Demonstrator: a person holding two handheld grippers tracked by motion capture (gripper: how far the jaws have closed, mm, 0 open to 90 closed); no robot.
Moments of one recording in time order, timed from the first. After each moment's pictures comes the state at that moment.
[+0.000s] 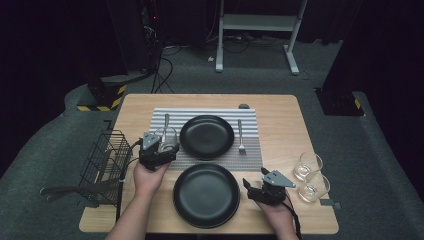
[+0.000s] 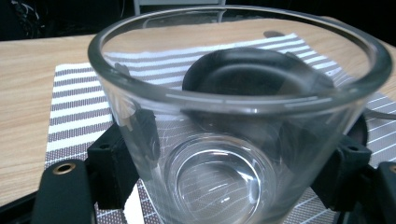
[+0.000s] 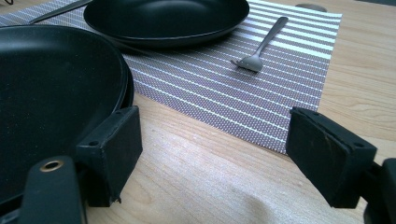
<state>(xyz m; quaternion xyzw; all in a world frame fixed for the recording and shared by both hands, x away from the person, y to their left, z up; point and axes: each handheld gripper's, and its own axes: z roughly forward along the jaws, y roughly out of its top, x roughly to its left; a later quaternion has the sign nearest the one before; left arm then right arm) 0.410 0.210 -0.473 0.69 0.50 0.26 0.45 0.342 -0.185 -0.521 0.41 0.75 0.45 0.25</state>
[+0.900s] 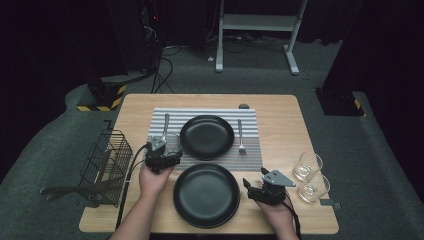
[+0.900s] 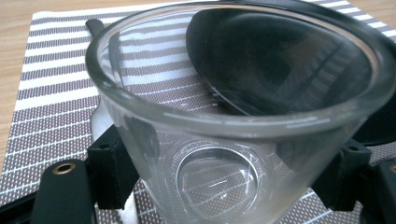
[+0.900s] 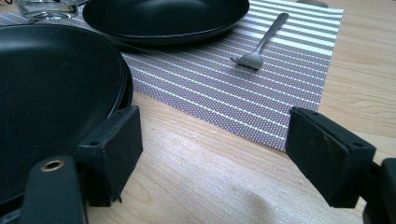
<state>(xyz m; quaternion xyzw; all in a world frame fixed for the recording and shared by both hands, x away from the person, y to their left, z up) 0.422 0.203 -0.509 0.71 0.52 0.24 0.41 0.343 -0.185 -0.521 0.41 0.75 0.45 0.24</state>
